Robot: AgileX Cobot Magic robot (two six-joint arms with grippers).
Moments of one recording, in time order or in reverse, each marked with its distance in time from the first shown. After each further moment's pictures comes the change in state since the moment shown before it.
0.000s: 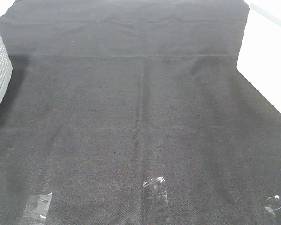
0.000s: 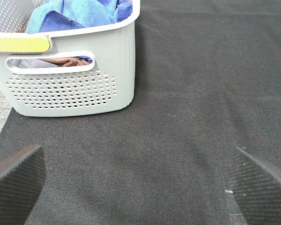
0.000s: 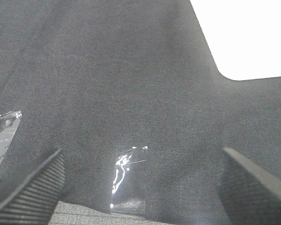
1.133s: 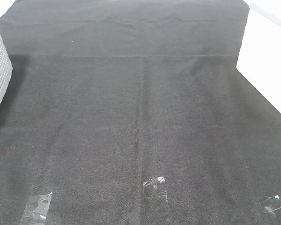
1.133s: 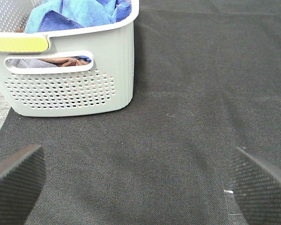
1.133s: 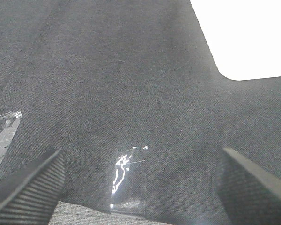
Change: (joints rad) left arm 0.000 0.000 0.000 0.000 0.000 0.000; right arm 0.000 0.000 0.000 0.000 0.000 0.000
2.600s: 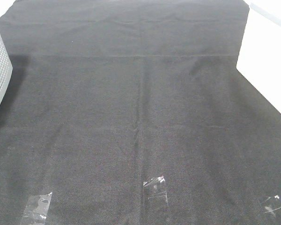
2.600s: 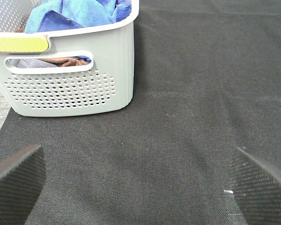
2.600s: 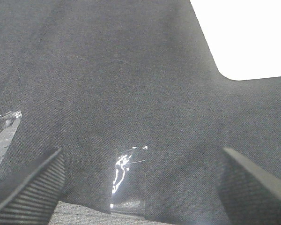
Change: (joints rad) left arm 0.000 0.000 0.000 0.000 0.000 0.000; right arm 0.000 0.000 0.000 0.000 0.000 0.000
